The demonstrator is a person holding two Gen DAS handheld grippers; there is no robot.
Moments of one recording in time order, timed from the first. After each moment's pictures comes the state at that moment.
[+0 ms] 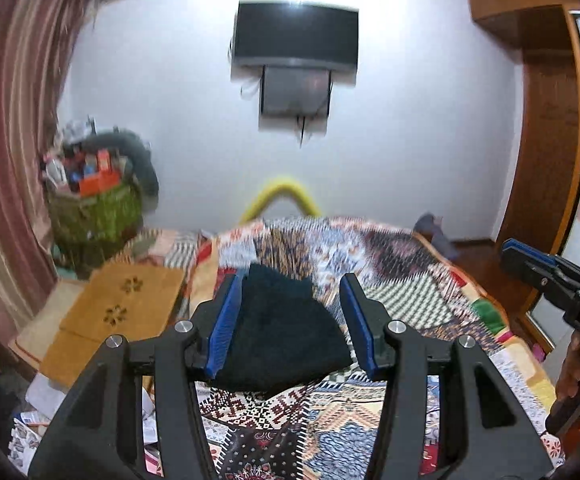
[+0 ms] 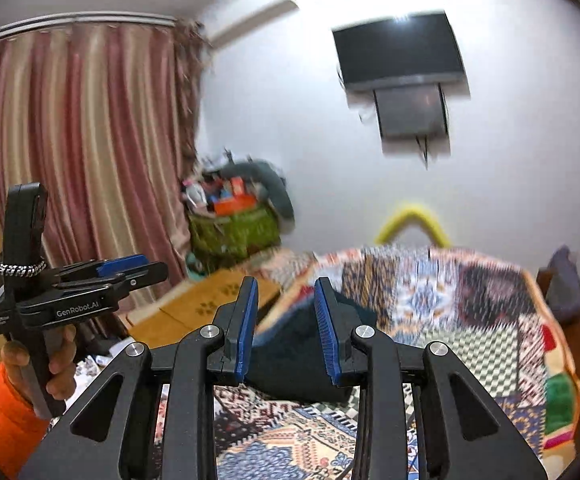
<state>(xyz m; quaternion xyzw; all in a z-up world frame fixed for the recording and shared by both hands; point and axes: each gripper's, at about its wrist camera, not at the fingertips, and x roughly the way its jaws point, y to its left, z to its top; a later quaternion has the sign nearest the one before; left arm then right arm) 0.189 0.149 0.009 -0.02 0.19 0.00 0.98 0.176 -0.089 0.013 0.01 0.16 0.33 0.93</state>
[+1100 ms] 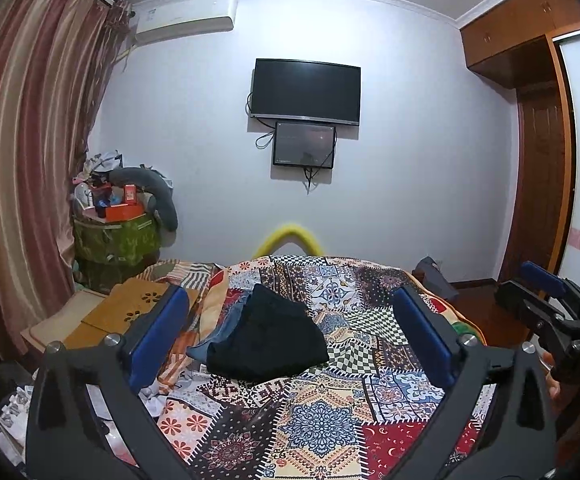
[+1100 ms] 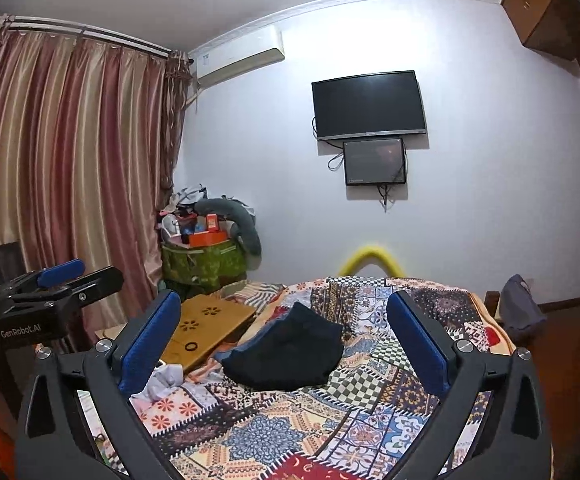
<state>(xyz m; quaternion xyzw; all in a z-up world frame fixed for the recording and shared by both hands) 0.049 0.116 0.011 -0.04 0.10 0.03 0.99 0.072 -0.112 0.013 0.00 0.09 0.25 0.96</state>
